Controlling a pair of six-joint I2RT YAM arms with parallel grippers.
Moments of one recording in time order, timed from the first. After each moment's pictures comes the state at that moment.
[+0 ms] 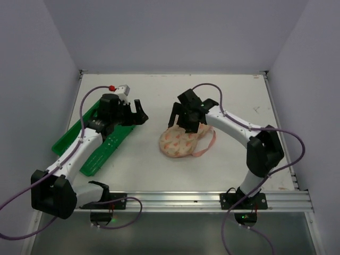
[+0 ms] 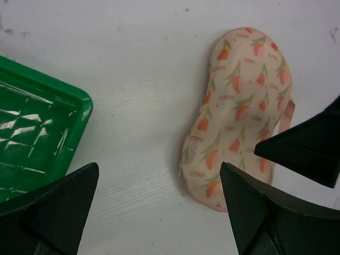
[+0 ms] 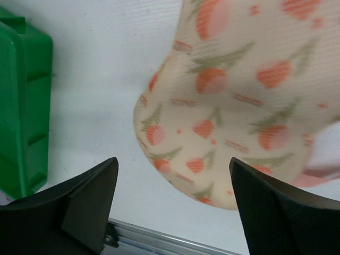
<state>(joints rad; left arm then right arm) -0.28 1.19 0.92 -0.35 0.19 -0.38 0.67 1.77 1.42 -0.70 -0.01 0.91</state>
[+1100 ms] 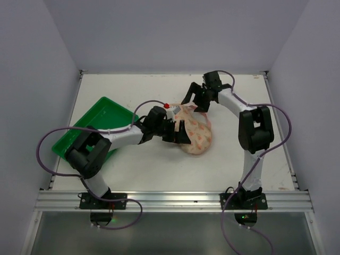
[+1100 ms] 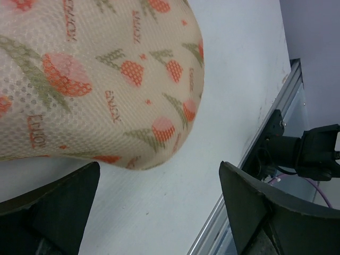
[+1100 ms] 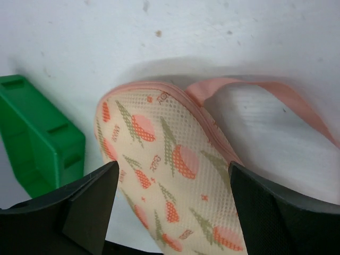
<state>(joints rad) -0.68 1.72 0.95 0.09 0.51 -0.59 0.29 2.04 1.57 -0.49 -0.33 0.70</state>
